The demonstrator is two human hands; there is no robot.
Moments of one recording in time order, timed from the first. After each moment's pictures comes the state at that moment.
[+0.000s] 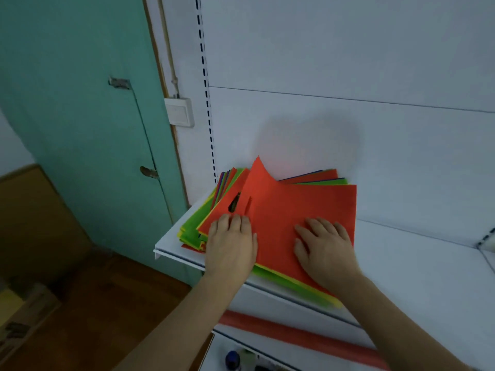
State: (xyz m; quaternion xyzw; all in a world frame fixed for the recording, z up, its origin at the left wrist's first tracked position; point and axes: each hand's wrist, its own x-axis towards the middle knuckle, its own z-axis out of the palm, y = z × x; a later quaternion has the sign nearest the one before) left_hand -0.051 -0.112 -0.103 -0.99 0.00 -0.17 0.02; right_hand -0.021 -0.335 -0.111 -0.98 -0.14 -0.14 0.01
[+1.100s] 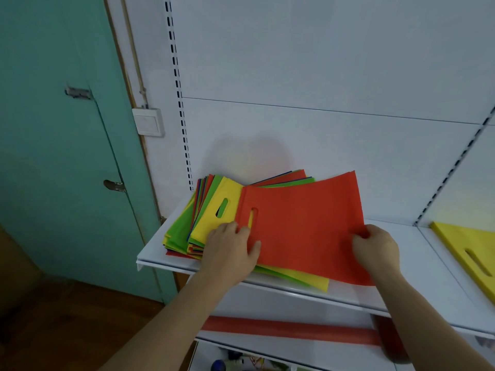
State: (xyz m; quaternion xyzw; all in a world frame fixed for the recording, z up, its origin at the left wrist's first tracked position) left_hand -0.052 -0.119 -0.099 -0.98 0.12 -0.15 -0.07; right_hand -0.048 -0.444 -0.097 -0.89 0.25 -0.16 0.34
